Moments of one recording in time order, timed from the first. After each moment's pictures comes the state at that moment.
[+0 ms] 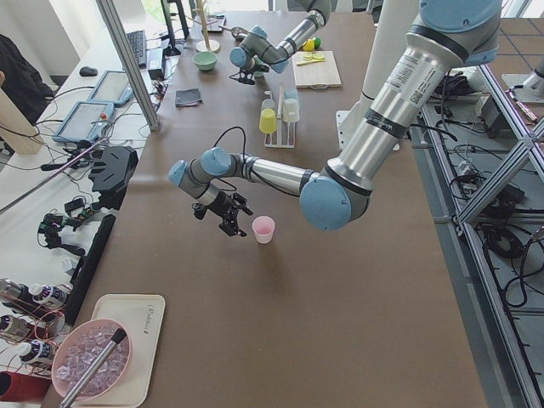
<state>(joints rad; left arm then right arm) -1.03 -2.12 -1.19 -0.94 -2.37 0.13 0.72 -0.86 1.27 -2.19 1.70 -0.54</state>
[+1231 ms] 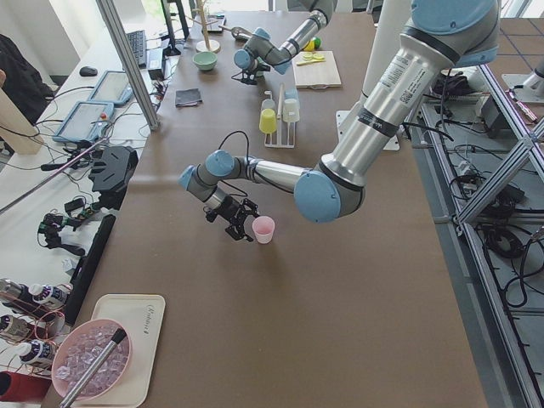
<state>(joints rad) -0.96 -2.16 -1.09 -0.88 -2.28 0.28 0.71 -0.91 1.30 -2.17 1.65 -0.54</state>
